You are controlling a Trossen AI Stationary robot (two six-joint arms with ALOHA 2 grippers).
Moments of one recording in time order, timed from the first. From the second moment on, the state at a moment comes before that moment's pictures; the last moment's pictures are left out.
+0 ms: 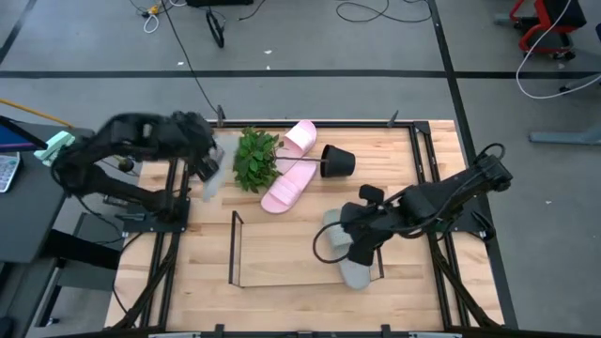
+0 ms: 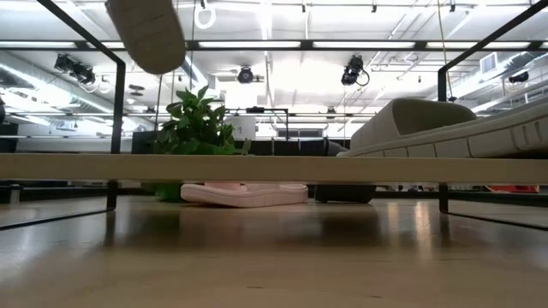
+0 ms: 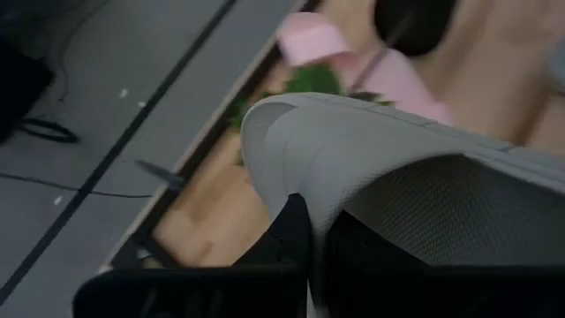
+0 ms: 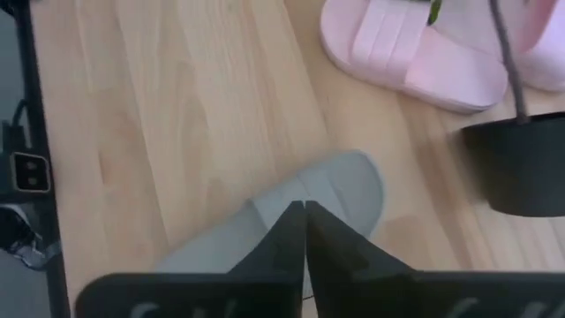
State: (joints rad) left arm 0.07 1.18 1.63 -1.47 -0.50 -0.35; right arm 0.44 1.59 1.69 -1.24 0.33 0.64
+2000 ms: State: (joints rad) left arm -0.26 2.22 2.30 -1.43 -0.46 -0.60; right arm 0.89 1.23 1.69 -1.43 0.49 0.84
